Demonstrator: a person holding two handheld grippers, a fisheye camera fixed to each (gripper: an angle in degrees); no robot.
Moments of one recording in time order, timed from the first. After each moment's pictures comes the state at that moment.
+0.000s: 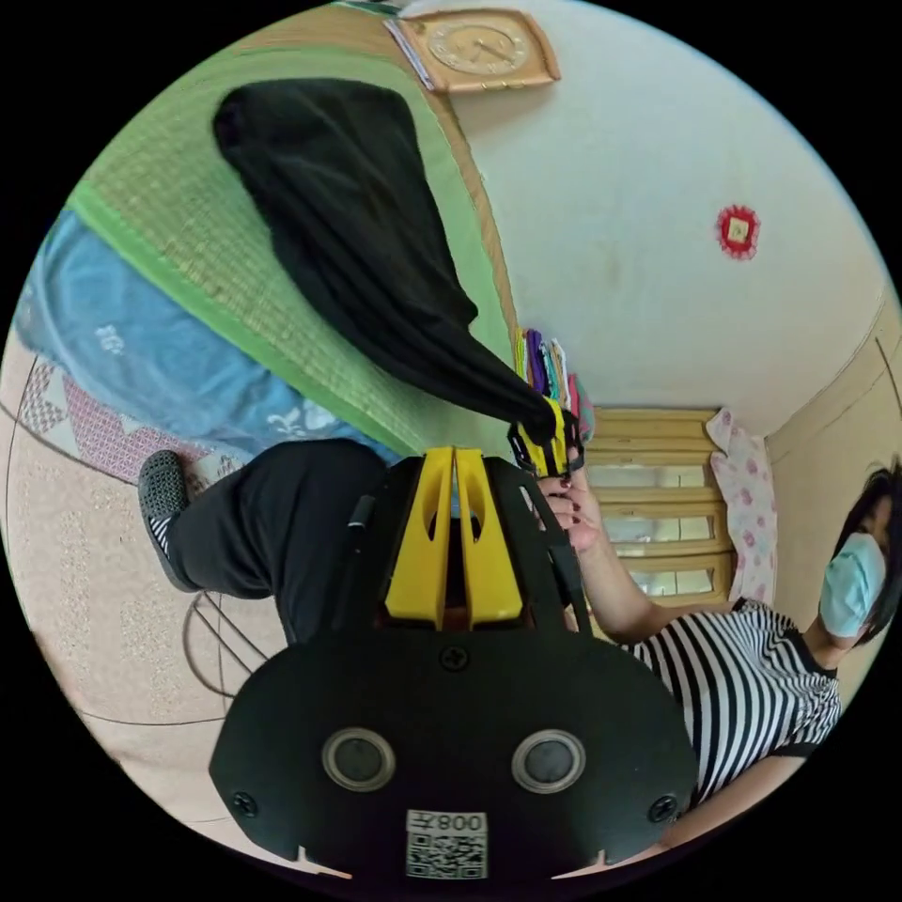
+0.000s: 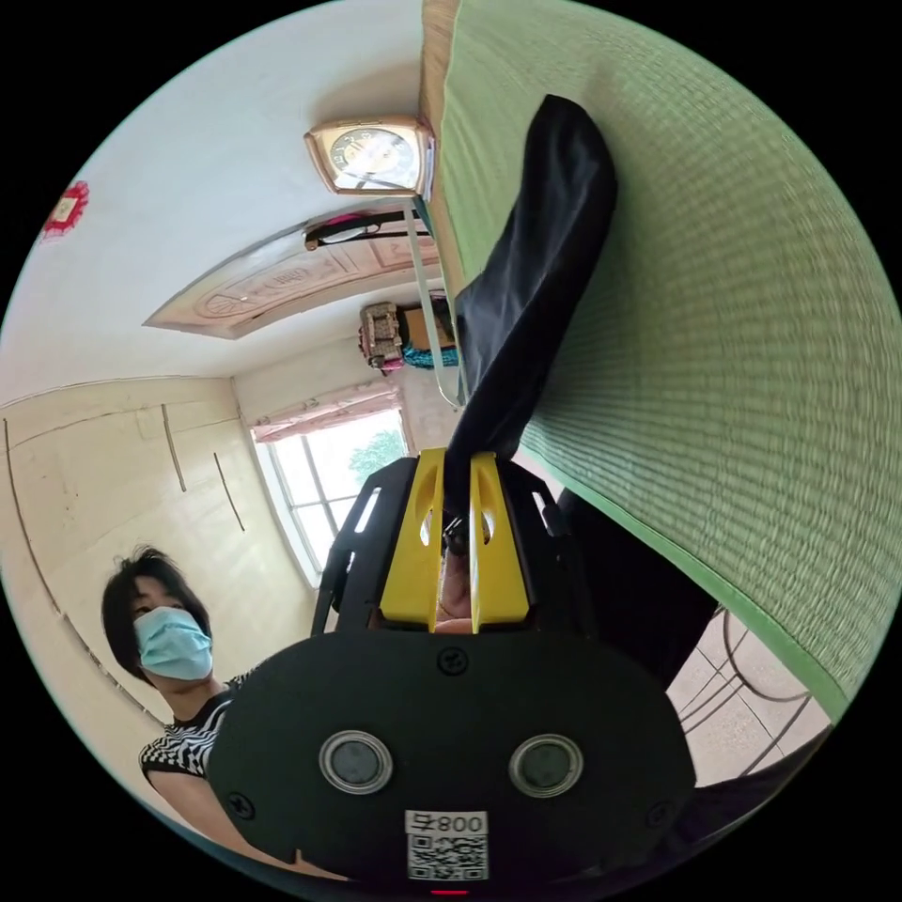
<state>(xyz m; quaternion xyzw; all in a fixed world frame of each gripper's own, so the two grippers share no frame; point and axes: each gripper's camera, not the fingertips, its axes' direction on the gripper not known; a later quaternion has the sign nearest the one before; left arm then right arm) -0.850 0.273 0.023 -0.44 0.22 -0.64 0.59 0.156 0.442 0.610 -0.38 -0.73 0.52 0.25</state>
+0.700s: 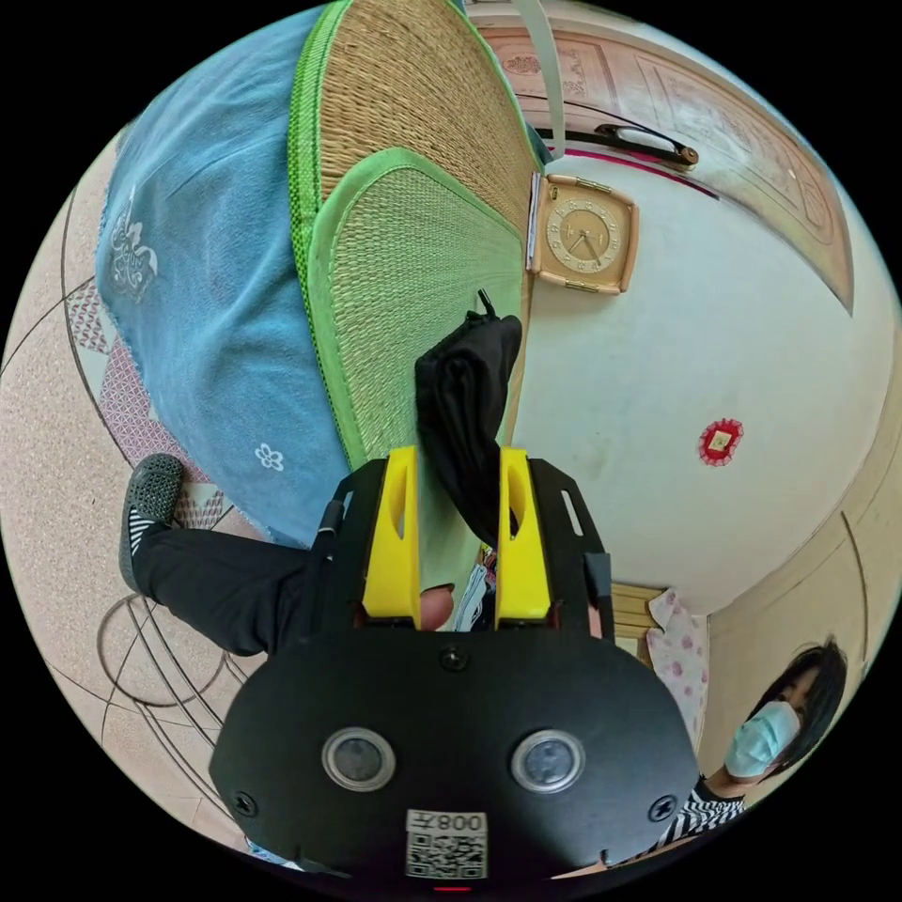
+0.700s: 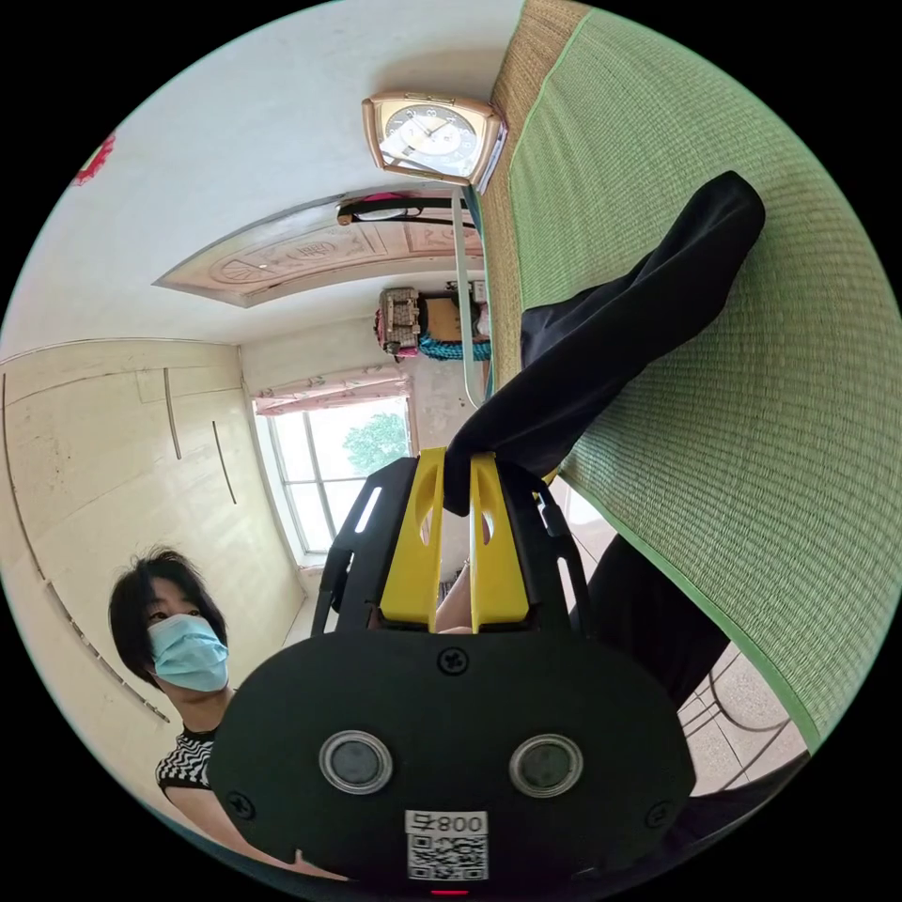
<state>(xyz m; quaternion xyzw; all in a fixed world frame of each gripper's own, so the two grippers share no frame) -0.985 0.298 0.014 -0.34 0.07 -0.77 0.54 0.148 0.346 0.589 -0.35 -0.75 0.48 0.28</state>
